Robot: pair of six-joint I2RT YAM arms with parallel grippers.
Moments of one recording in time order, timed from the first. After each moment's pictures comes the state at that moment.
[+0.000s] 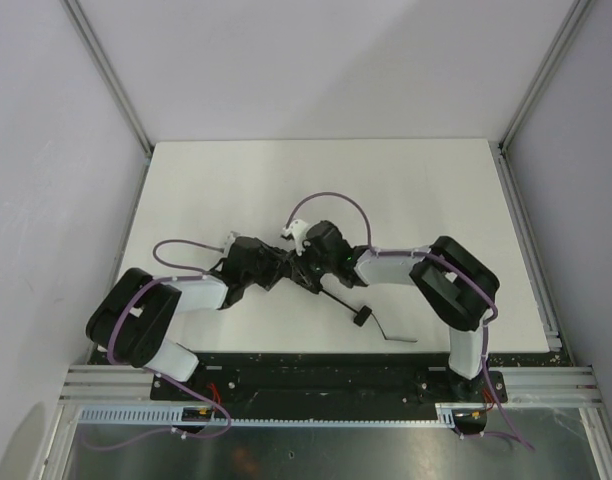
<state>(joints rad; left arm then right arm) -0.50 1.50 0.47 0.32 0.00 -1.37 0.88 1.91 1.07 0.14 -0.09 0.01</state>
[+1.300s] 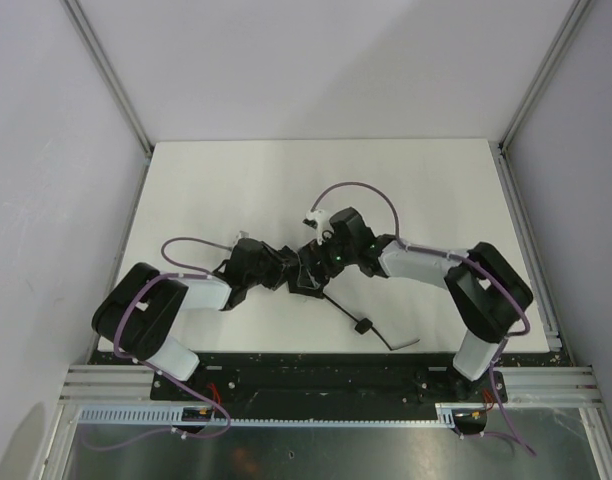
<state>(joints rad) -0.51 1.55 0.46 0.41 0.08 -1.34 0.73 1.76 1.02 0.00 -0.45 0.21</state>
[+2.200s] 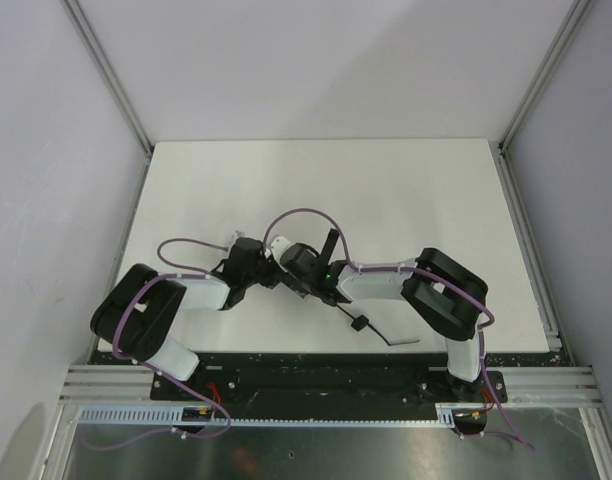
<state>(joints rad) -0.50 1.54 0.46 0.40 0.05 -1.35 1.04 1.93 1.14 -0.02 0.33 -0.07</state>
